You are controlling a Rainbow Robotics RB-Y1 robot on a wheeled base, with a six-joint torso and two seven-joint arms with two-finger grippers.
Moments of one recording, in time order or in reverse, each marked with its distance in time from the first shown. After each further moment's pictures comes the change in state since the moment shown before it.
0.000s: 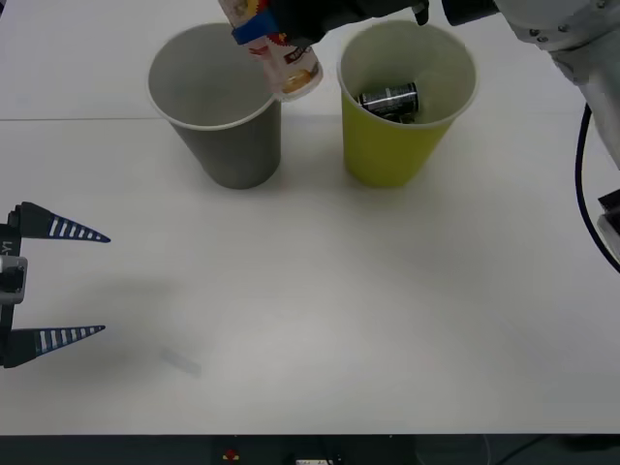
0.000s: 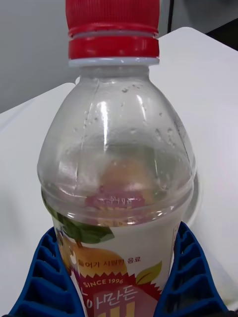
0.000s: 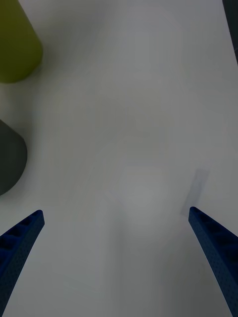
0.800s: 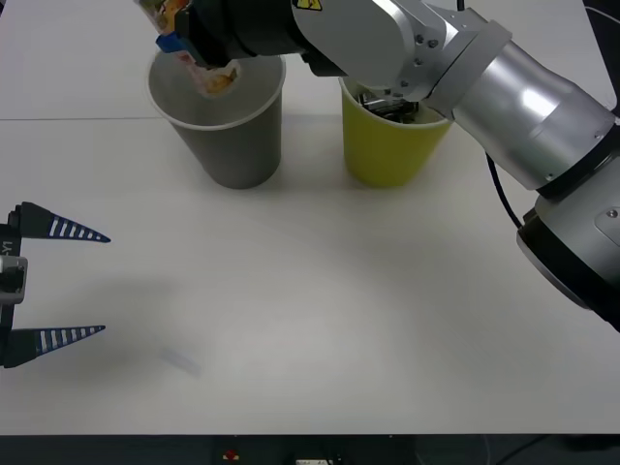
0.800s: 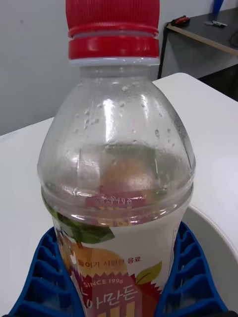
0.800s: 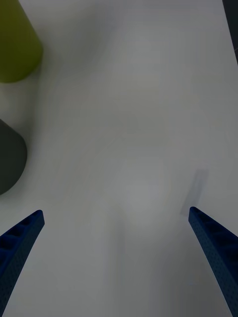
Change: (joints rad) right arm -0.107 0.184 0.253 0.364 0.054 0.494 0.103; left arm 0.000 0.000 0.000 0.000 0.000 0.000 0.000
